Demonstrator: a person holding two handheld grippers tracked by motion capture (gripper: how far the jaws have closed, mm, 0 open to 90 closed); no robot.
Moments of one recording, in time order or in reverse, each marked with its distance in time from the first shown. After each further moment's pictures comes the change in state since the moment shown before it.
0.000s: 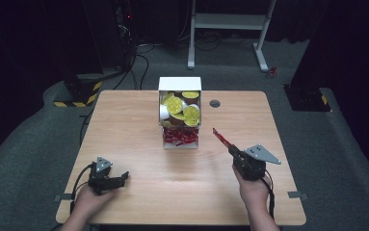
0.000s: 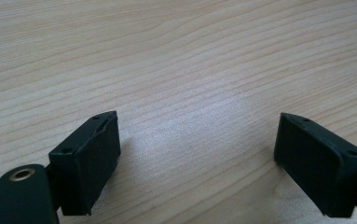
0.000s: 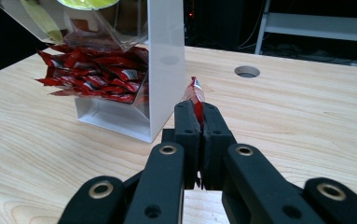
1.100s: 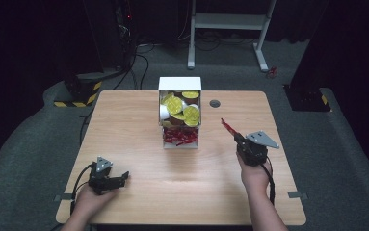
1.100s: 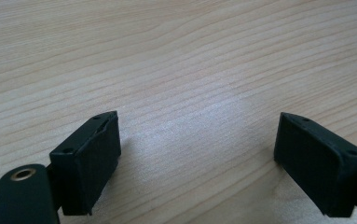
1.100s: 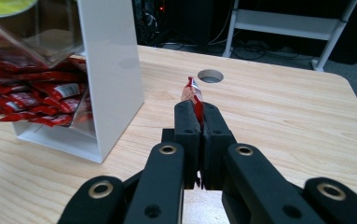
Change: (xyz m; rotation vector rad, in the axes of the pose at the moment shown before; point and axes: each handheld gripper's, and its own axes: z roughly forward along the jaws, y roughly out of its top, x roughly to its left) left arm -0.001 0.000 0.001 -0.004 0.004 0.001; right arm -0.024 0.019 0.029 0.029 -0.119 -0.008
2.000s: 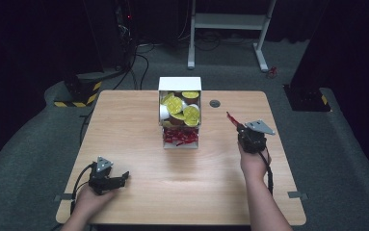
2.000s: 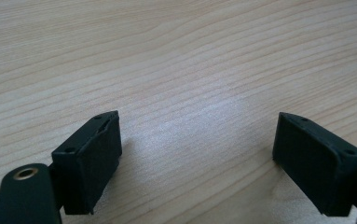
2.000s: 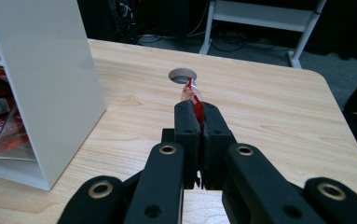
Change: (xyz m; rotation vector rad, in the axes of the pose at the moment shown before) left arm -0.001 0.000 0.000 -0.002 -0.008 -0.006; right arm -0.018 0.011 0.038 0.038 -0.093 0.006
